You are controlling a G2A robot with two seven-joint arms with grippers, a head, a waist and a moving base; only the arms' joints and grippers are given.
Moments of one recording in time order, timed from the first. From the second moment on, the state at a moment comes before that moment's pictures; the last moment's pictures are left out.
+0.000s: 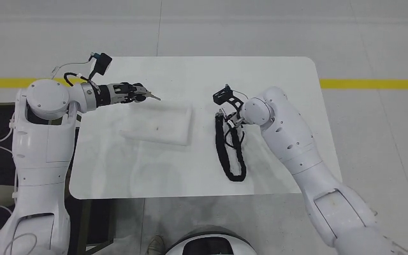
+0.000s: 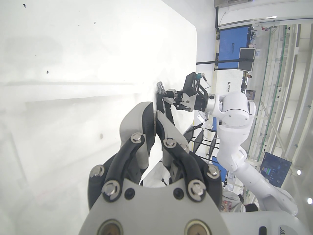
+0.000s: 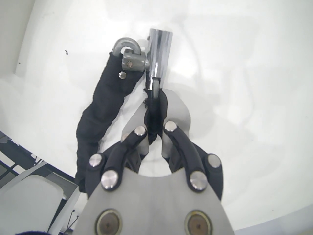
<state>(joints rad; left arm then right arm) 0.90 -1.03 -1.52 -1.41 0.11 0.09 -1.27 -0.72 -1.44 0.99 -1.16 -0.99 -0.19 1.32</state>
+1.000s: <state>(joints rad) 0.90 -1.03 -1.52 -1.41 0.11 0.09 -1.27 -1.20 -1.35 1.46 -1.59 -0.43 -0.39 0.96</state>
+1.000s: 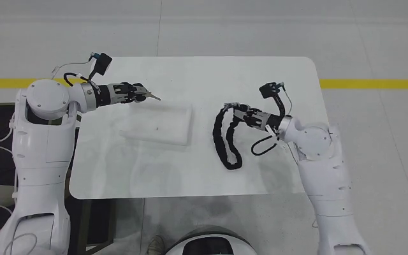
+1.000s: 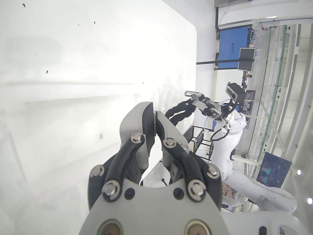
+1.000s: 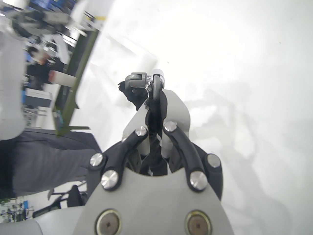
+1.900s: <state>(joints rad) 0.91 -1.03 -1.52 -1.42 0.11 0.10 -1.27 -1.14 -1.35 1.36 -1.30 0.42 -0.57 1.10</state>
